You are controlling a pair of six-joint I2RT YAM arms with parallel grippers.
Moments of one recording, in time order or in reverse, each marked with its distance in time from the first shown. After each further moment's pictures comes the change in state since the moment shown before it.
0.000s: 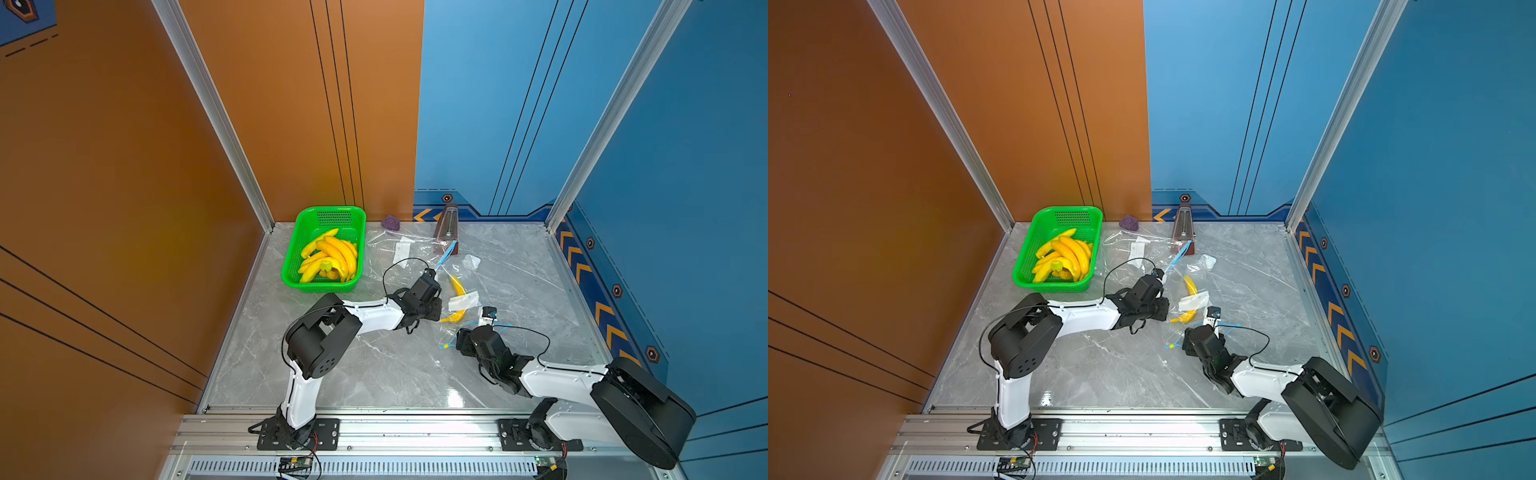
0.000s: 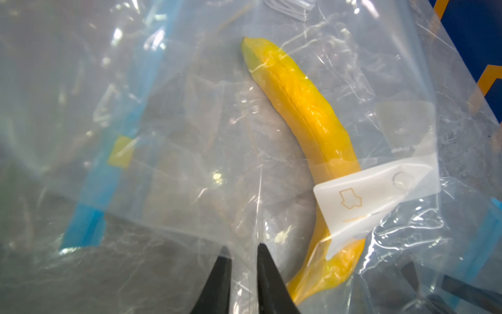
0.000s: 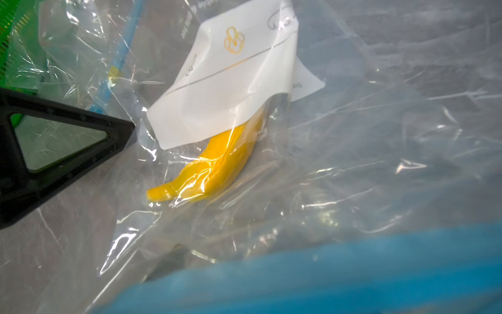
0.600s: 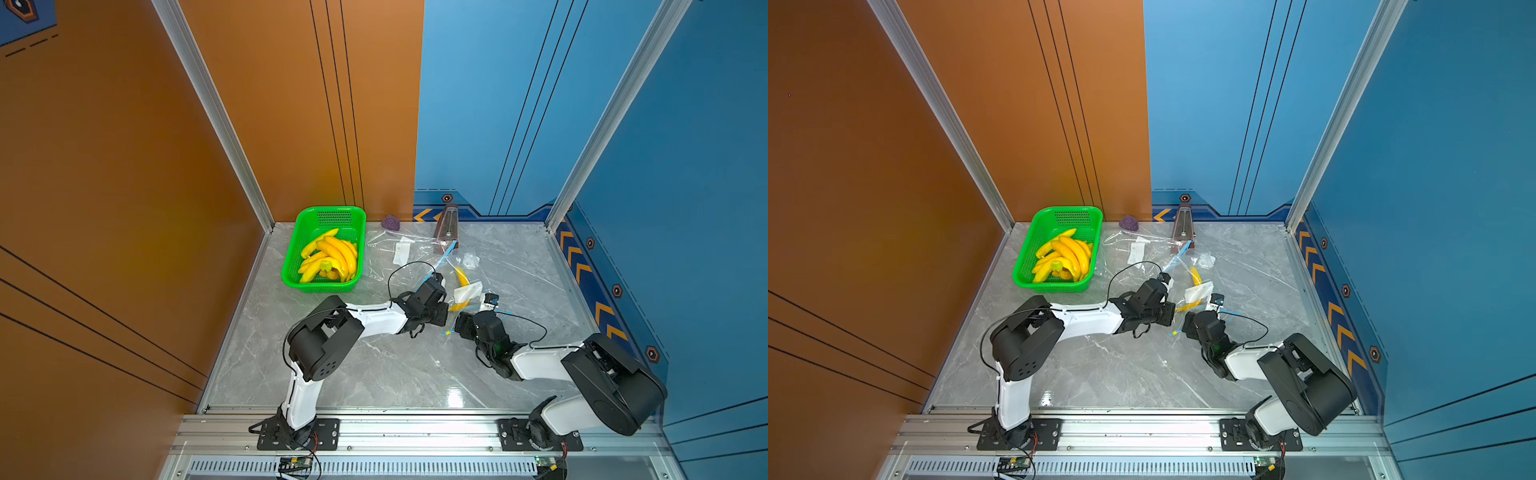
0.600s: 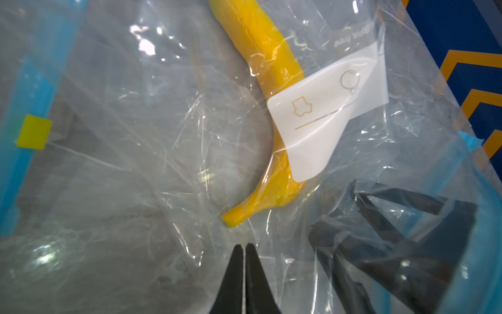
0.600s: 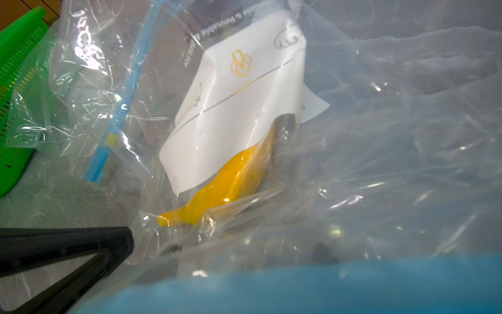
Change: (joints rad) left arm -0.040 0.000 -0.002 0.018 0.047 -0.012; right arm -0.126 0.190 0.084 0.197 -0.065 -0.046
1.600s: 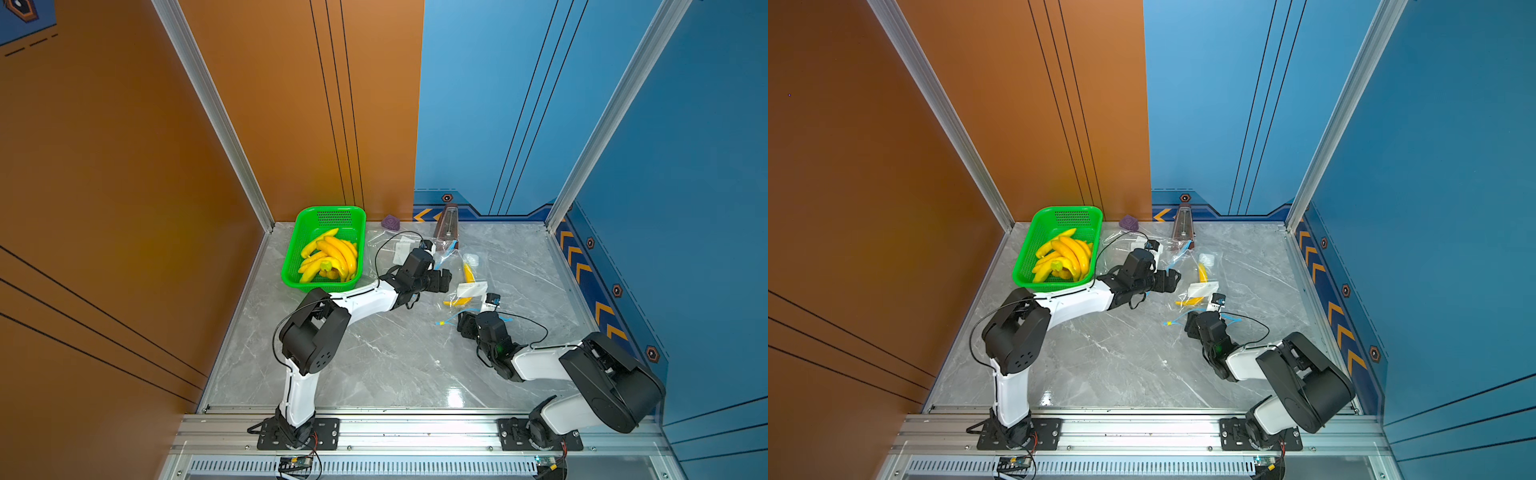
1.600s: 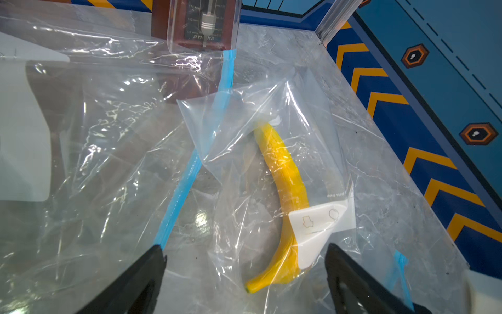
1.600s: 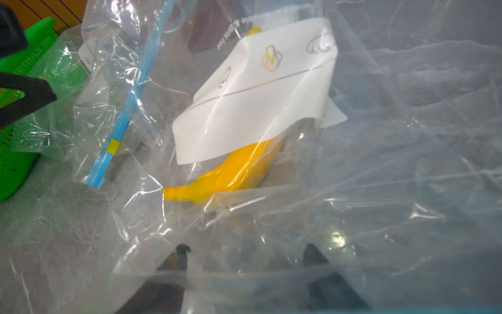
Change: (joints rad) left arm 0.140 0.014 0.190 0.018 0.013 0.039; right arm -0.013 0.016 -0.033 0.069 -0.003 -0.020
